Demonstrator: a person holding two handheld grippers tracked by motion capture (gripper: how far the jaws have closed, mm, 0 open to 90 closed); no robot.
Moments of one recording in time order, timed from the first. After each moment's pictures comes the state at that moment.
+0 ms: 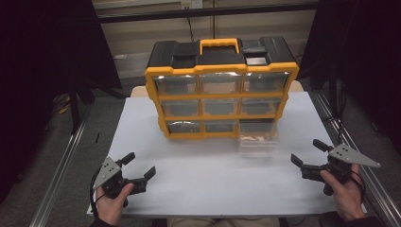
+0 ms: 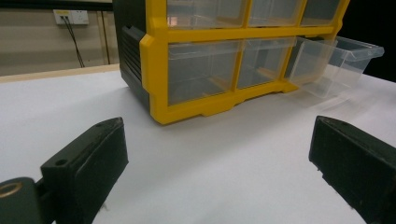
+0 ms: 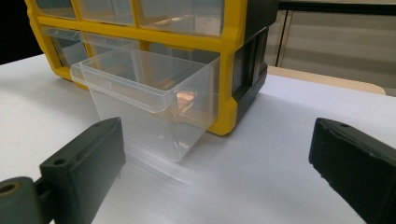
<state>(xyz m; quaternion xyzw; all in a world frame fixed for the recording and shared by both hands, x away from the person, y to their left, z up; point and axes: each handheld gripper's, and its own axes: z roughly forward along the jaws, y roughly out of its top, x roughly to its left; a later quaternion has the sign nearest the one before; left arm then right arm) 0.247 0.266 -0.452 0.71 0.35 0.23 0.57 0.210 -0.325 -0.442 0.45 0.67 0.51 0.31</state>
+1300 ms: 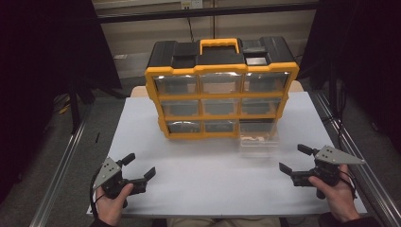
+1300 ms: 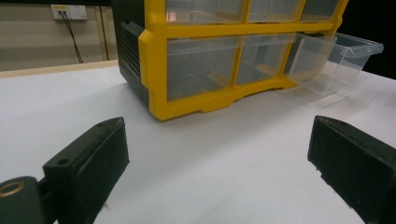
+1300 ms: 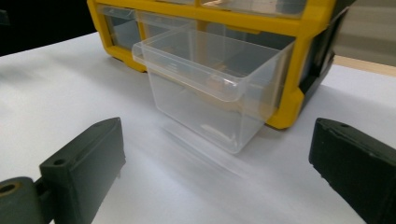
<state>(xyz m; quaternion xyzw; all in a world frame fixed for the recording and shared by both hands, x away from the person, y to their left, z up) 0.247 0.266 -0.451 0.71 0.36 0.22 0.57 0.211 -0.299 -0.443 0.40 0.72 0.51 0.25</state>
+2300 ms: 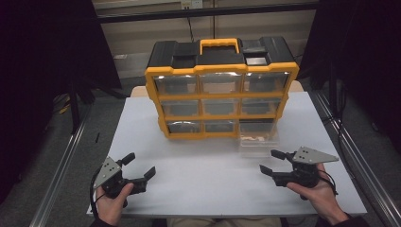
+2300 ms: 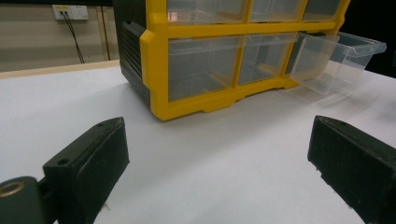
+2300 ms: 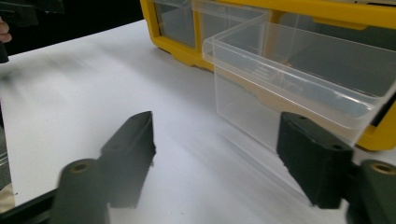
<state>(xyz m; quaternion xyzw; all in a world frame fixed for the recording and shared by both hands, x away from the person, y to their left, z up) 0.247 0.266 -0.451 0.71 0.36 0.23 0.56 0.220 -0.253 -0.445 0.36 0.75 0.52 0.19</state>
